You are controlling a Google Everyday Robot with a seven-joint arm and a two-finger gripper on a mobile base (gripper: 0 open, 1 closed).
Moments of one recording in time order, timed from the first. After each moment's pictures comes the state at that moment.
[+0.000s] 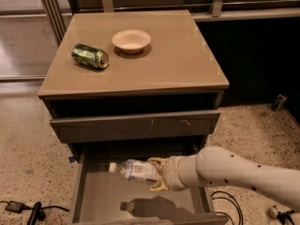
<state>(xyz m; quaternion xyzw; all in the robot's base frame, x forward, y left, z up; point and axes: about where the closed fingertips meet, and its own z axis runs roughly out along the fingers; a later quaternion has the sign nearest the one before) 0.432 -0.010 0.586 -0.70 0.61 0.12 0.35</state>
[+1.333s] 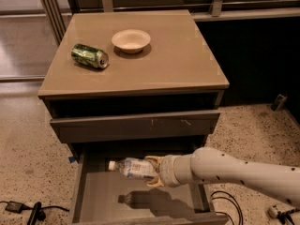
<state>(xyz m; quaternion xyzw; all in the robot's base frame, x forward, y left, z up) 0.458 -0.001 0.553 -0.71 0.59 0.12 0.37</state>
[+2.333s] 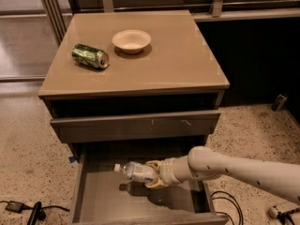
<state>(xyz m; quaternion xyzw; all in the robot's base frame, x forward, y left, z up) 0.489 -0.002 0.452 -0.68 0.61 0.21 0.35</state>
